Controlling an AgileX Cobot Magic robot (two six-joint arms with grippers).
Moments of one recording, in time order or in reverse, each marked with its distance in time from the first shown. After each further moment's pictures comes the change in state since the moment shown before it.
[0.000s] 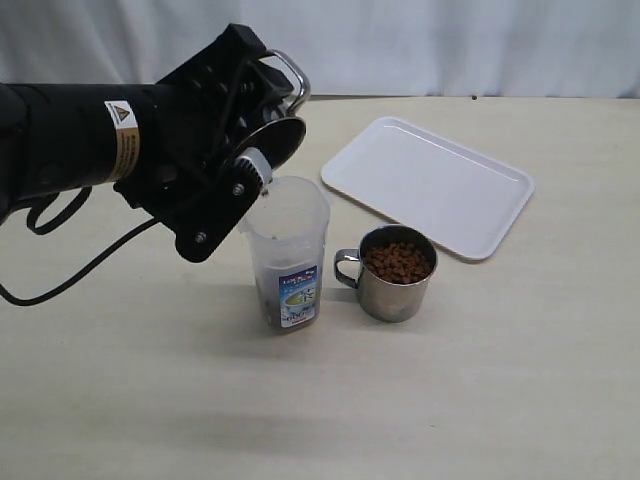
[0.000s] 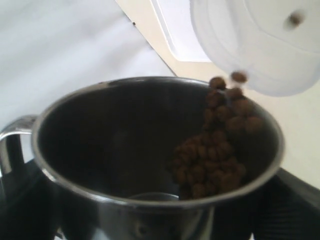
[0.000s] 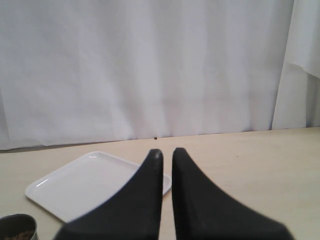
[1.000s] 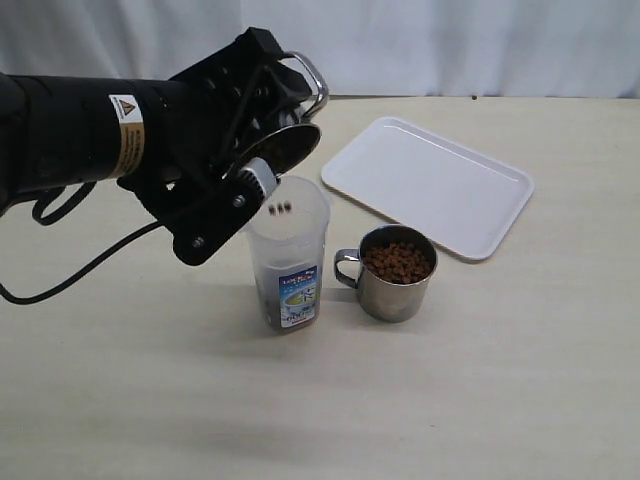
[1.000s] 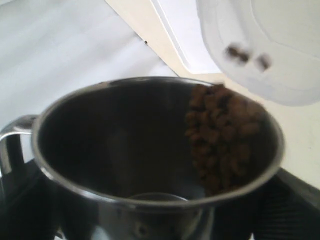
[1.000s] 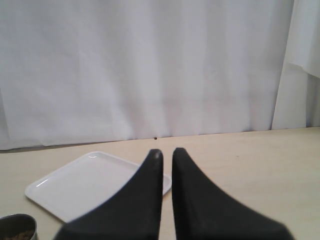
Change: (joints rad) left arm 0.000 0.000 -0.020 0.000 -0.062 0.102; right arm 0.000 0.000 0.000 0.000 0.000 0.000
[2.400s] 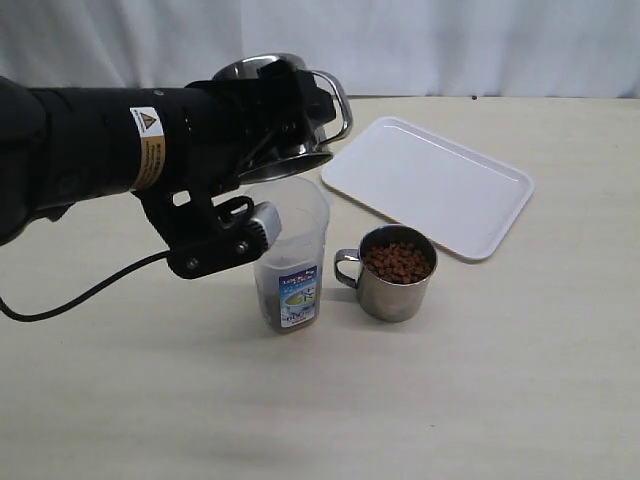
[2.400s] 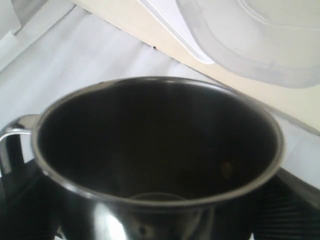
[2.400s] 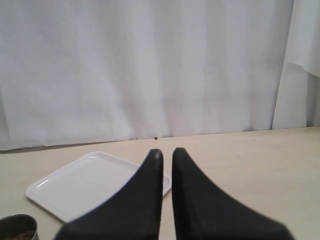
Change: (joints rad) left arm -0.082 0.000 -0.002 0.000 0.071 0.280; right arm 0.000 0.000 0.000 0.002 0.000 0.000
